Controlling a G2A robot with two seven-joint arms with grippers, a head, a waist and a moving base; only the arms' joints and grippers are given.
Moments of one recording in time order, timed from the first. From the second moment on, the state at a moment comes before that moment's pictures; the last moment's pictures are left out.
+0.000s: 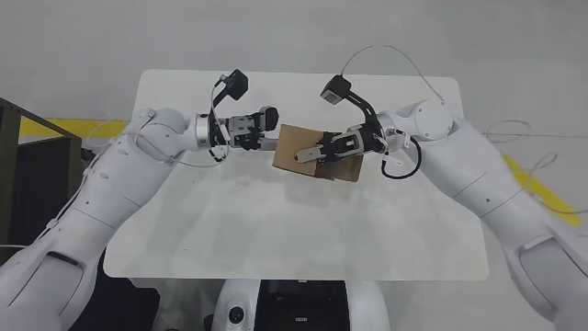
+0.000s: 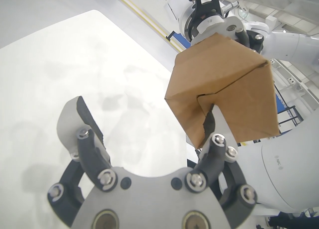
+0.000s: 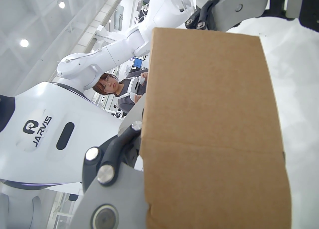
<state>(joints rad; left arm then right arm) 0.81 -0.91 -0.86 -1.31 -0.04 -0.88 -0.73 -0.53 -1.13 0.55 -1.19 0.82 -0.51 1.31</state>
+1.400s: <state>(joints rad) 0.88 -0.89 -1.07 -1.34 0.41 -1.01 -0.44 -0.52 -1.29 0.48 -0.77 0.80 -0.40 1.42</state>
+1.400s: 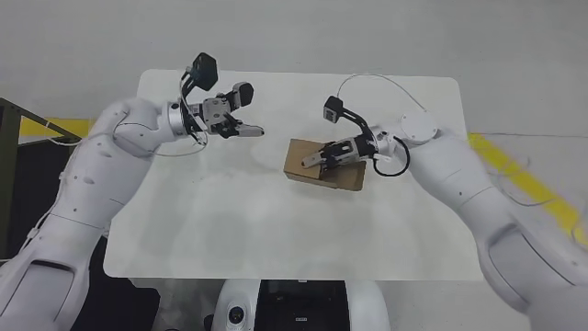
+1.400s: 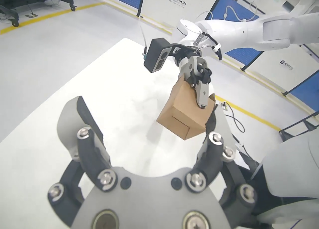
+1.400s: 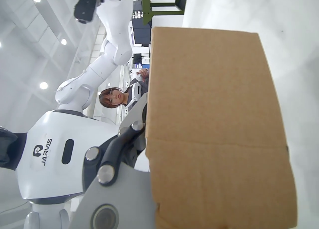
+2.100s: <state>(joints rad) 0.84 -0.85 -0.89 -1.28 0.88 -1.01 -0.01 -0.48 -1.45 0.39 -0.51 0.70 -0.42 1.40</state>
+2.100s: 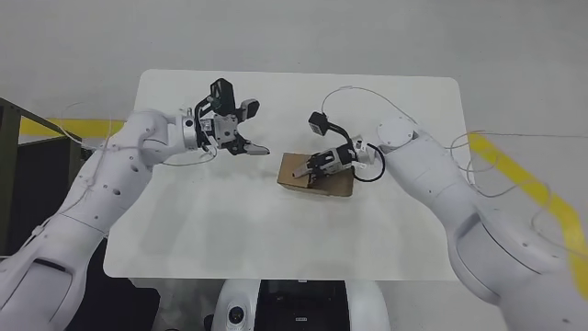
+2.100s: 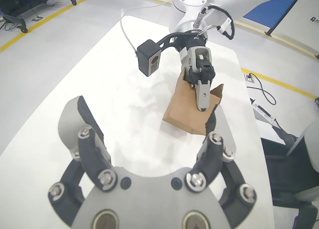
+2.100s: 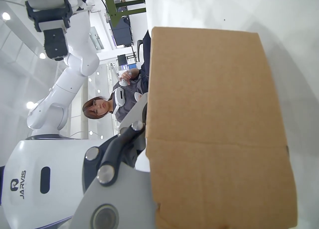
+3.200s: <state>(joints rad) 0.82 -0.79 -0.71 -1.27 1.30 -0.96 0.56 -0.55 -1.32 0.57 -0.70 0.62 -0.50 1.32</state>
